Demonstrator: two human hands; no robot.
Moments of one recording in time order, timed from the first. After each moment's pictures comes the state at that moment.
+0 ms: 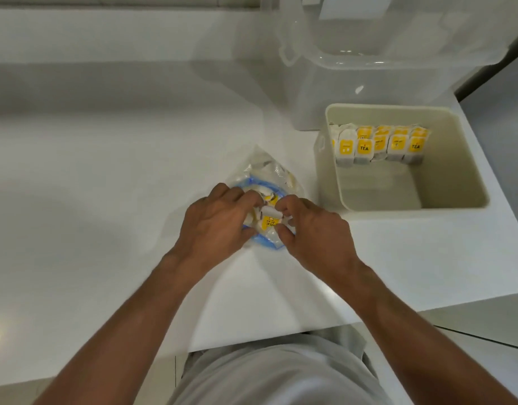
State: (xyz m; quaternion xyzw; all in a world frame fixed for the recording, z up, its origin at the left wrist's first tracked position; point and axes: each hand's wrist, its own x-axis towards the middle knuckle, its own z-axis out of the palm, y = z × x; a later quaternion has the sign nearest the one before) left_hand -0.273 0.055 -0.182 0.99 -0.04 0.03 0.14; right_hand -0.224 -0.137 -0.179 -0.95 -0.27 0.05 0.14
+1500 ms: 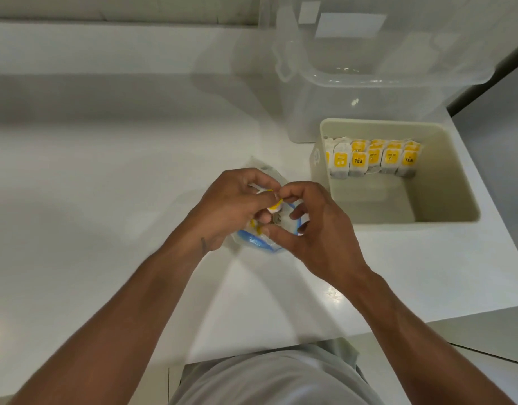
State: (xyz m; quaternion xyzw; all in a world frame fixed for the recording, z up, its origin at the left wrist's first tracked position) left_hand -0.231 0.036 -0.114 0.72 0.19 -0.15 0.65; right_hand -0.214 -0.139 -0.142 -0.89 -0.23 0.07 0.39
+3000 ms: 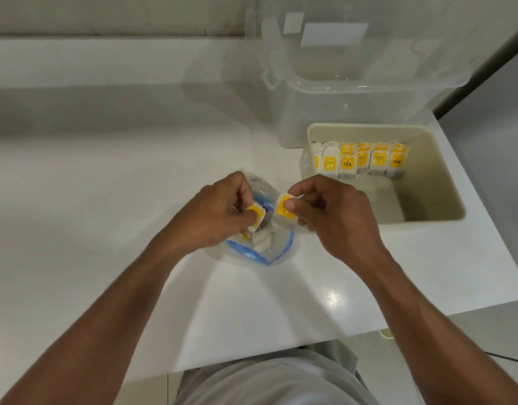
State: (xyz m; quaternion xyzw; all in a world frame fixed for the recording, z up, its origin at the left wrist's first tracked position) left_hand -0.236 0.050 -0.123 0.87 0.09 -0.14 0.47; right_hand -0.189 -0.153 -0.106 -0.91 -0.13 0.13 0.38
